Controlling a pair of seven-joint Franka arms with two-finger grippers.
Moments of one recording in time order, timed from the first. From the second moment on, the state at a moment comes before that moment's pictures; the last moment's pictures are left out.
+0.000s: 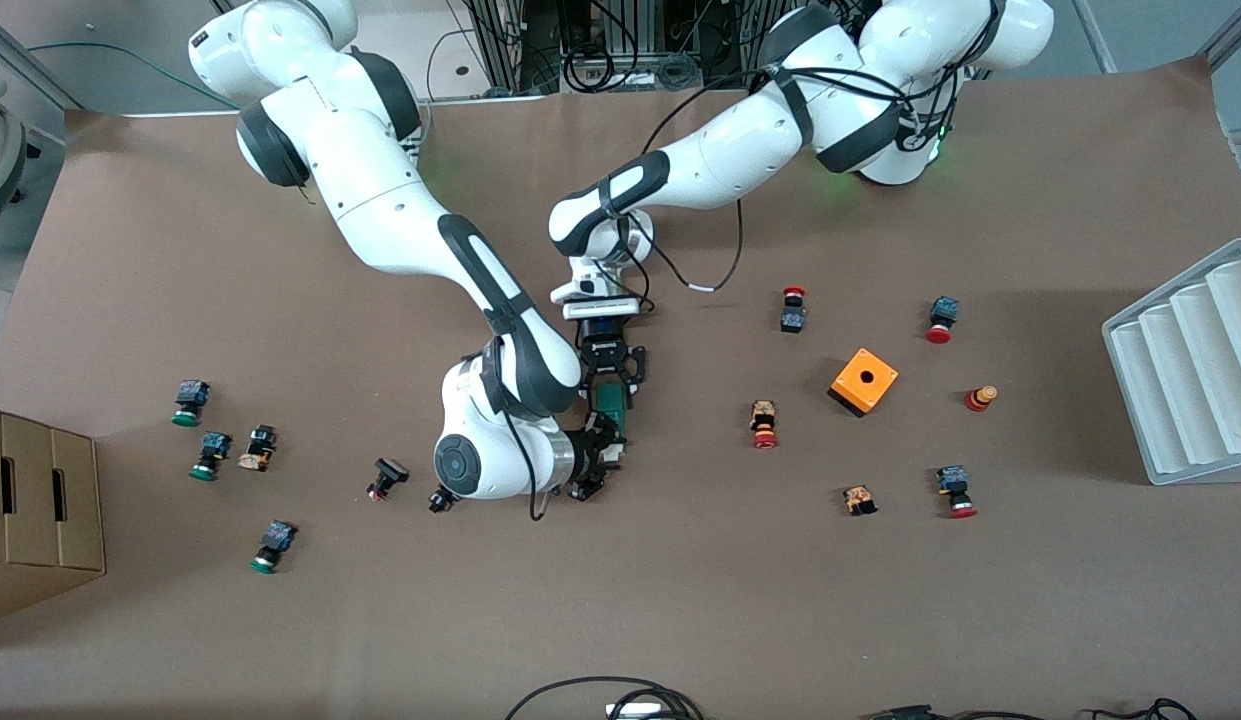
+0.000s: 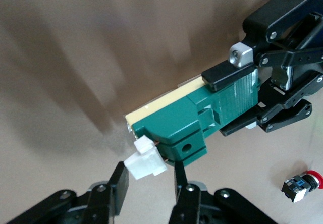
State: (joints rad) left arm -0.74 1.17 -0.50 -1.53 2.16 1.57 -2.57; right arm 0.59 1.02 -0.10 -1.13 0.74 2.09 2.12
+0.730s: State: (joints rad) left arm -0.74 1.17 -0.50 -1.53 2.16 1.57 -2.57; right arm 0.58 1.02 -0.09 -1.13 0.74 2.08 2.12
